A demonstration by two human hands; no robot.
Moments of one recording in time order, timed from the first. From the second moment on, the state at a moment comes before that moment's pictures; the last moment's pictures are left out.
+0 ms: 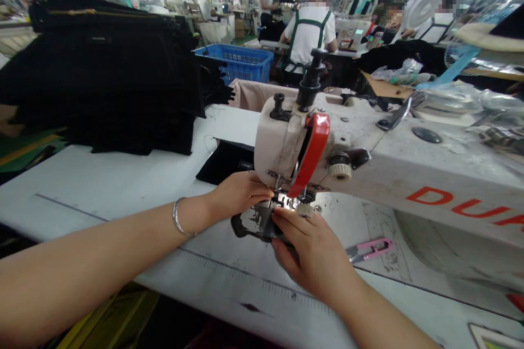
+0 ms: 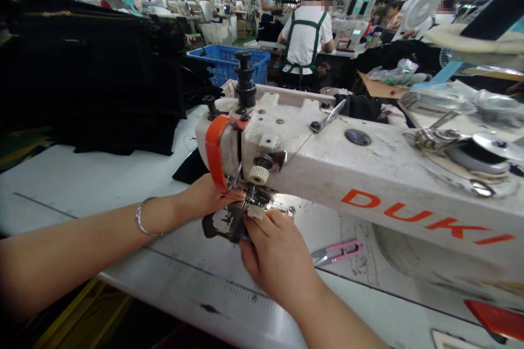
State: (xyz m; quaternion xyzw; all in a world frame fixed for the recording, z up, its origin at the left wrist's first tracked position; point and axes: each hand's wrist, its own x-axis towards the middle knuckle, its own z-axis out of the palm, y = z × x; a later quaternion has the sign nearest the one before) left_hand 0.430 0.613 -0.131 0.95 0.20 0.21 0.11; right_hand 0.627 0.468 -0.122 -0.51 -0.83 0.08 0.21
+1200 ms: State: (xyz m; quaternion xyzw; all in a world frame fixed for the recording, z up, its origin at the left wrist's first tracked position) left_hand 0.418 0.562 -0.112 0.96 0.23 0.13 0.10; right_hand 0.626 0.466 -0.123 -0.50 -0.84 0.06 0.20
